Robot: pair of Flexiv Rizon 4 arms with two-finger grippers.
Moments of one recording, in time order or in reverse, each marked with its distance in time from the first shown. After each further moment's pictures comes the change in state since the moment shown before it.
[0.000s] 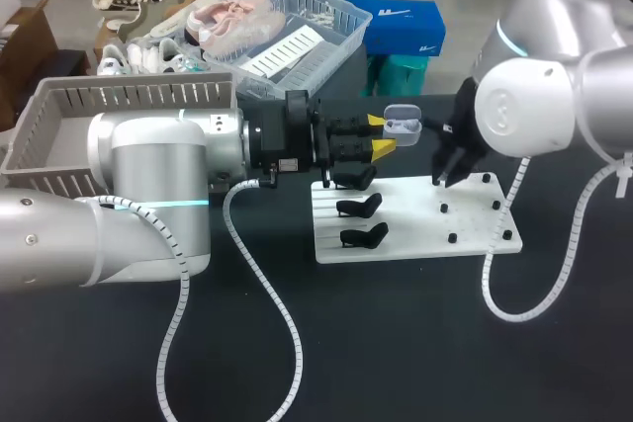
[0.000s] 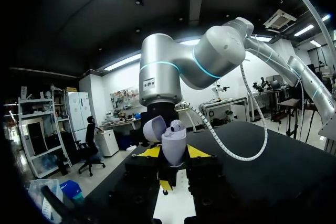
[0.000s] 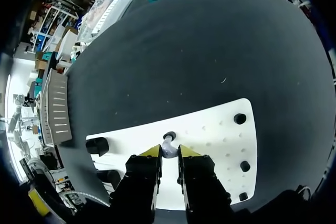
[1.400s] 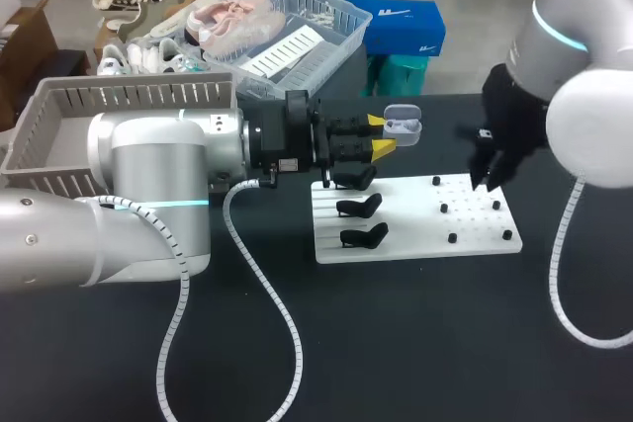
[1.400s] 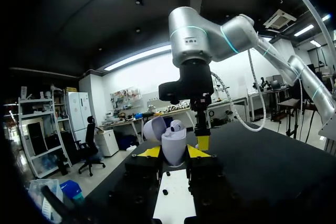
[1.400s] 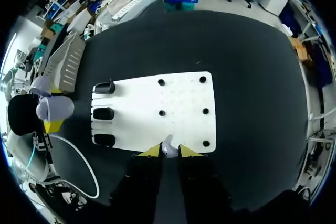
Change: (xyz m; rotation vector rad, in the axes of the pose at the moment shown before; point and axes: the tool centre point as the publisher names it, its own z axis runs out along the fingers) left arm 0.000 0.000 0.000 0.000 0.000 0.000; right arm 0.083 -0.026 -0.090 0.127 -0.055 -0.254
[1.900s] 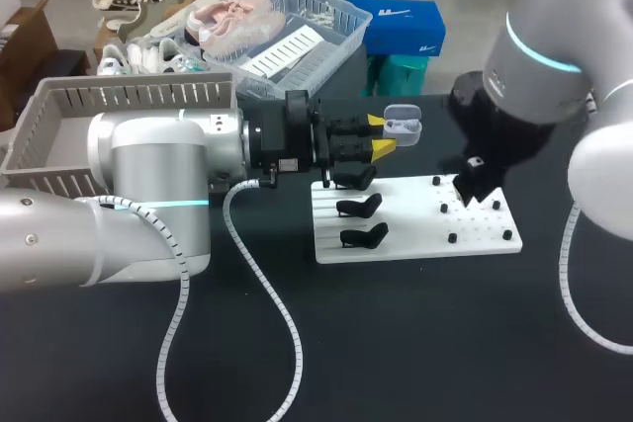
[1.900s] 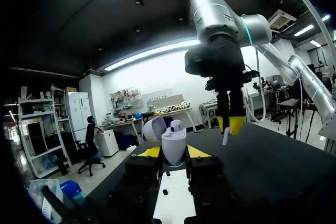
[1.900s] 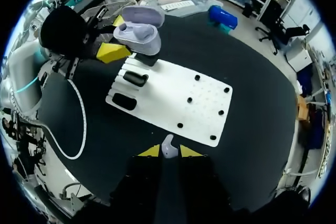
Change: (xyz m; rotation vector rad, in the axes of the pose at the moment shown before) left arm 0.000 0.000 0.000 0.000 0.000 0.000; right arm 0.047 0.034 -0.033 0.064 -0.059 -0.430
